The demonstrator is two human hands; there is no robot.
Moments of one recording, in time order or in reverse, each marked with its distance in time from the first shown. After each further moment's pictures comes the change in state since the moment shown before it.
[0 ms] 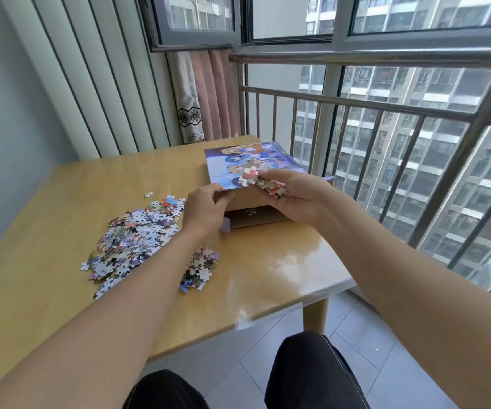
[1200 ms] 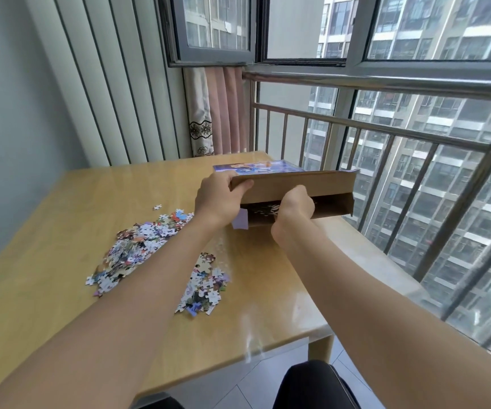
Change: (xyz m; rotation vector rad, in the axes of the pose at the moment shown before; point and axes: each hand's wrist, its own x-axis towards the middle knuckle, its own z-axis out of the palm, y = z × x) left_hand 0.036 0.039 -0.026 -0.086 0.034 0.003; right_hand 0.060 0.029 0.032 0.099 0.648 -0.180
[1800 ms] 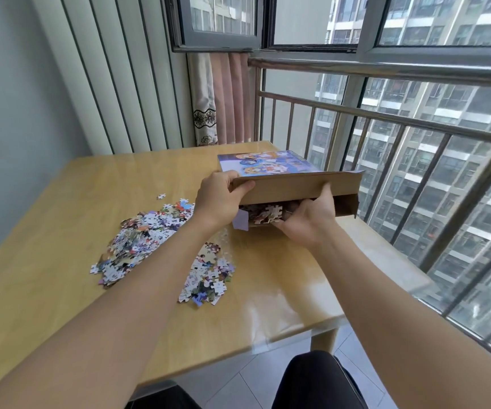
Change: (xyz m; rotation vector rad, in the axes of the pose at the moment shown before) left_hand -0.010 -0.024 0.000 -0.067 -0.044 0.039; right_hand 0.037 0.005 -0.042 0.219 -0.554 0.226
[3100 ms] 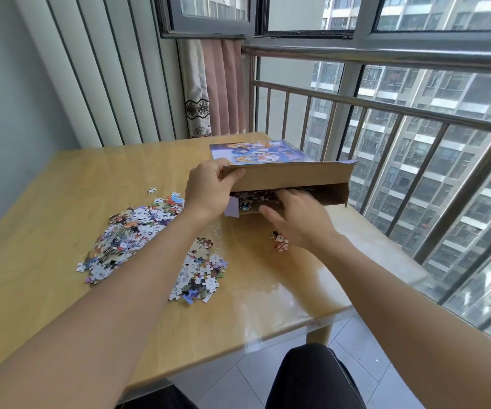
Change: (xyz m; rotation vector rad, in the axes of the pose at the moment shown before) left_hand 0.007 -0.004 0.005 -0.048 0.079 0.002; right_hand 0.006 -0.002 -0.036 -2.217 0.069 -0.821
